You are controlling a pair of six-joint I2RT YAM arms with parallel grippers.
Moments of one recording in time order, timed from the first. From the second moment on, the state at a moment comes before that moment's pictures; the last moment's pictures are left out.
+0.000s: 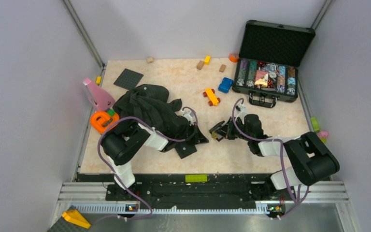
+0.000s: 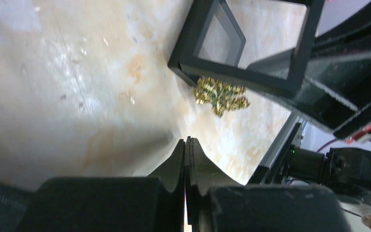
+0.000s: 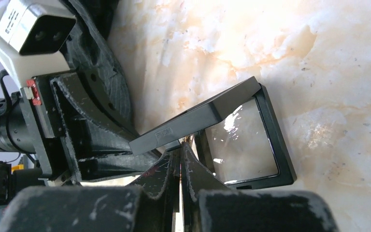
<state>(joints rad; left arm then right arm) -0.77 1.83 0.66 0.64 0.34 -0.95 0.41 1.45 0.33 0.66 -0.41 0.64</state>
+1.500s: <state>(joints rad) -0.77 1.71 0.61 0.57 0.32 -0.89 0.25 1.55 0.26 0.89 -0.54 0.82</state>
